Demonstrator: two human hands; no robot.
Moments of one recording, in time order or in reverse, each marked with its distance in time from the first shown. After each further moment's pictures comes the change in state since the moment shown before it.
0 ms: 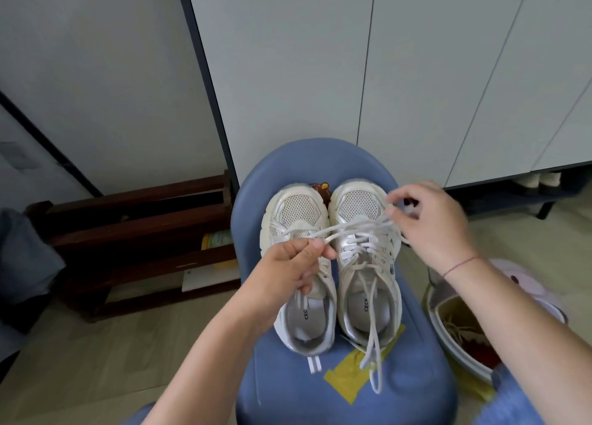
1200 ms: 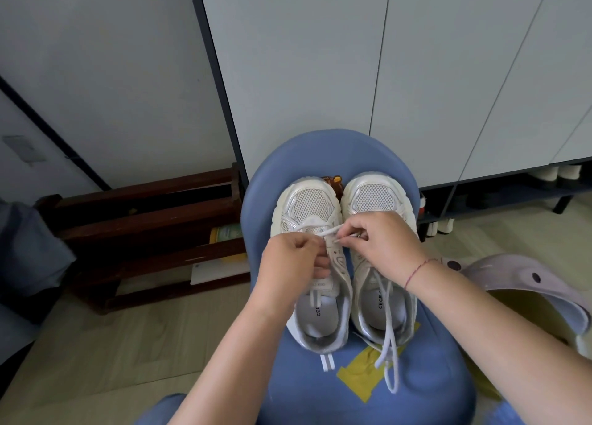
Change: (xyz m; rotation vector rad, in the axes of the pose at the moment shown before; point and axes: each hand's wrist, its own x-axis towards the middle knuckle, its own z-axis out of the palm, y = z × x) left_hand 0.014 0.001 0.005 0.065 0.385 -0.120; right_hand -0.010 -0.024 0.058 -0.013 -0.397 -0.139
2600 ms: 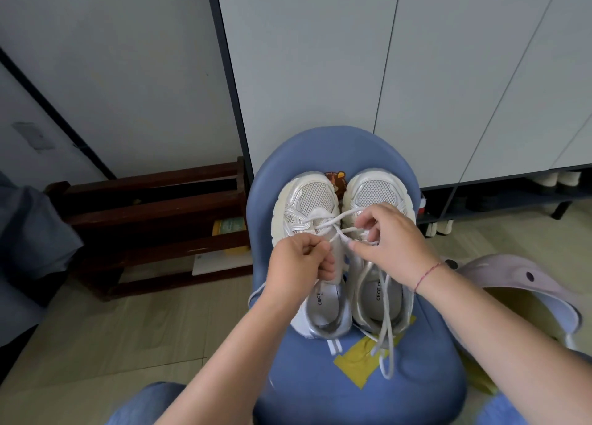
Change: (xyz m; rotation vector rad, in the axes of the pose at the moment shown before) left_hand -0.001 -0.026 0.002 -0.037 -0.070 0.078; right_hand -0.017 0.008 -0.001 -0.007 0.068 0.040
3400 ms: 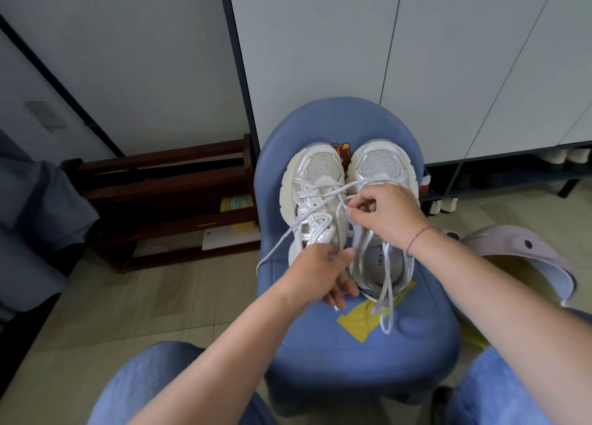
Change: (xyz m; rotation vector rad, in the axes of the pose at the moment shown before) left_hand -0.045 -0.013 0.005 0.278 -0.299 -0.223; right_hand -0.002 -0.004 0.008 -0.012 -0.004 -0.021
